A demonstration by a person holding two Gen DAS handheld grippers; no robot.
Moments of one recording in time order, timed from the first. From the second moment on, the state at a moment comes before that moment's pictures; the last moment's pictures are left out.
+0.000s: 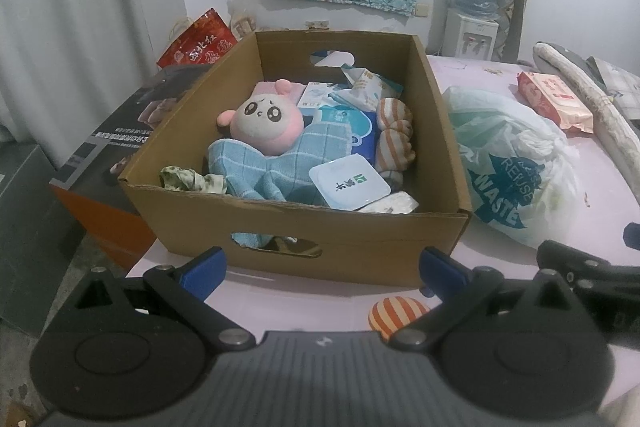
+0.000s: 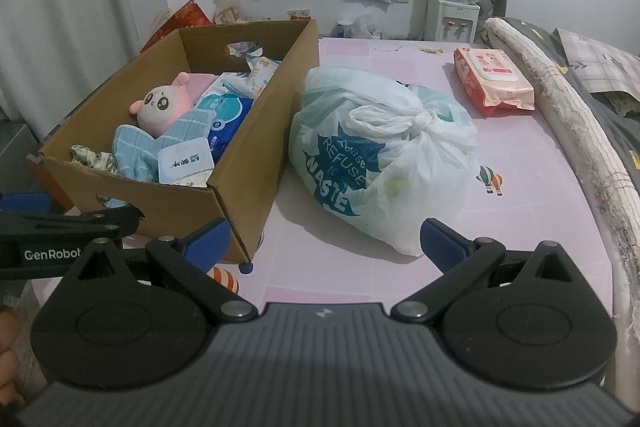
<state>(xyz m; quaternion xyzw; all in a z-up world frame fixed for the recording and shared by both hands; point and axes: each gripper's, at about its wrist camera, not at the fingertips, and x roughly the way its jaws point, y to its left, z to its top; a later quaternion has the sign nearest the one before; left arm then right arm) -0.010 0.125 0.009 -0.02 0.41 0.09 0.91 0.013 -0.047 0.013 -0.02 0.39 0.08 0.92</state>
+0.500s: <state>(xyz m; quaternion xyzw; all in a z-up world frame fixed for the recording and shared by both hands) -0.010 0.126 0.010 -0.02 0.41 0.09 0.91 0.014 -0.046 0.014 -0.02 0.39 0.08 0.92</state>
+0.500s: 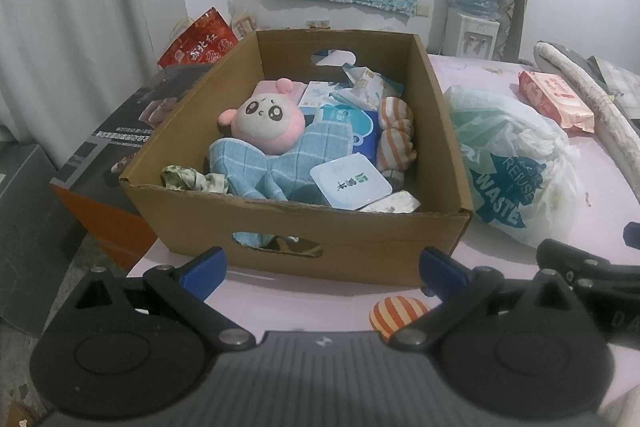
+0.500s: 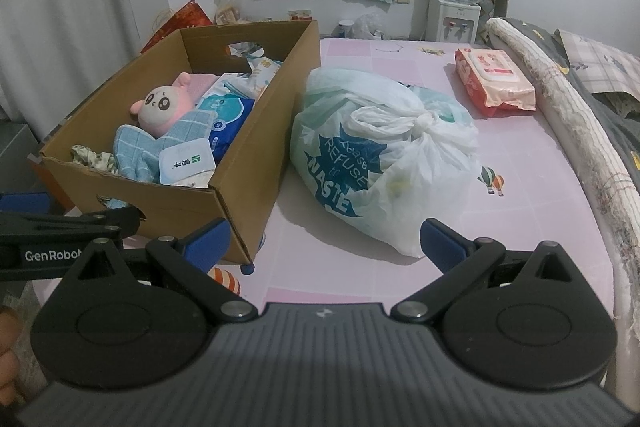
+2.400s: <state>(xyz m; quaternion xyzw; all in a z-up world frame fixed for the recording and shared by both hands) -0.010 0.128 0.011 -0.02 0.41 0.10 0.91 0.017 -0.045 0.015 -0.02 0.39 0.09 0.92</state>
